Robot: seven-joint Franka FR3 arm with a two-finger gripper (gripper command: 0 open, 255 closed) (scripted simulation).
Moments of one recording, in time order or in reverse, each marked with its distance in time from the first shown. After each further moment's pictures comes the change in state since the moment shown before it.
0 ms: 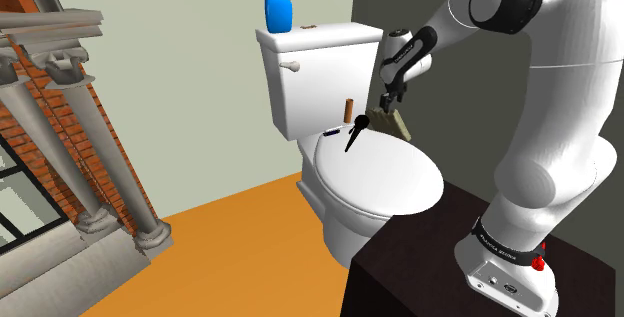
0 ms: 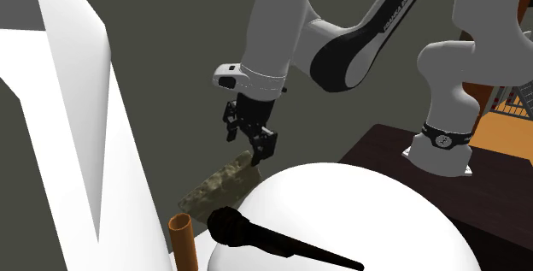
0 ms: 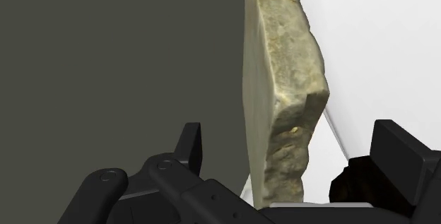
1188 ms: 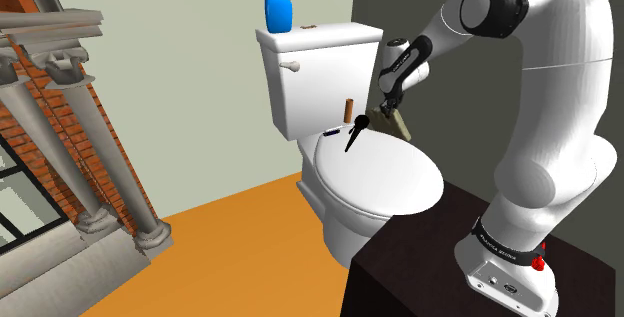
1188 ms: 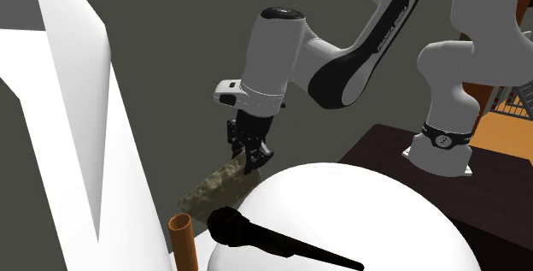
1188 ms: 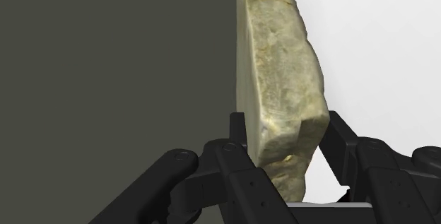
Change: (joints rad) arm -0.002 0.061 -0.003 -0.003 -0.006 0.062 0.019
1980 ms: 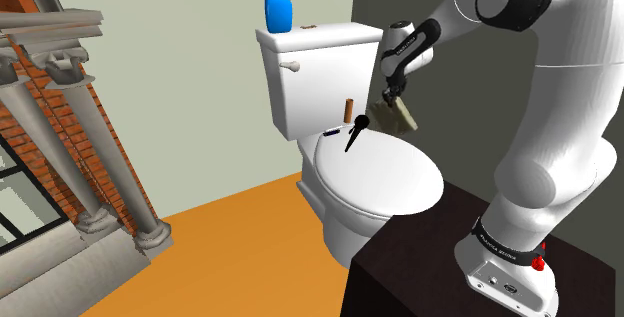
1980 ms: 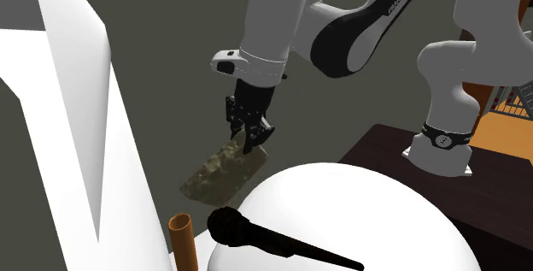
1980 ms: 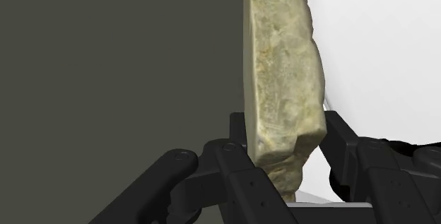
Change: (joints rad) arm 0.003 -0.103 0.005 0.019 0.013 -0.120 -0.037
